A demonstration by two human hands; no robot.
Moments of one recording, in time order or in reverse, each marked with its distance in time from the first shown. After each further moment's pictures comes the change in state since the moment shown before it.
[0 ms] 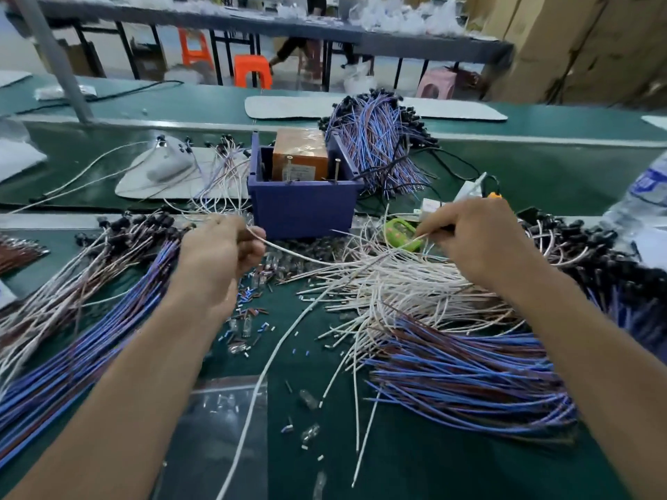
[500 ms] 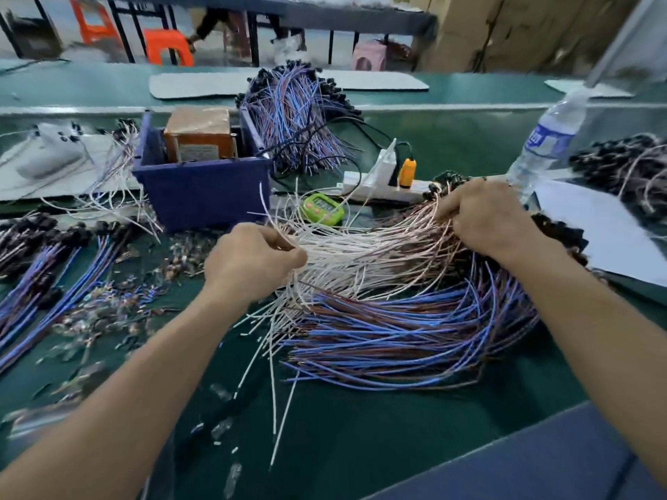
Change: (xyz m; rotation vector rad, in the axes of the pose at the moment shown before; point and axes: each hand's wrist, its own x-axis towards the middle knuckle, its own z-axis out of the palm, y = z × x) left_hand -0.028 -0.066 0.095 1.085 -0.265 0.273; right_hand -0.033 0.121 -0.035 -0.307 -0.016 0.216
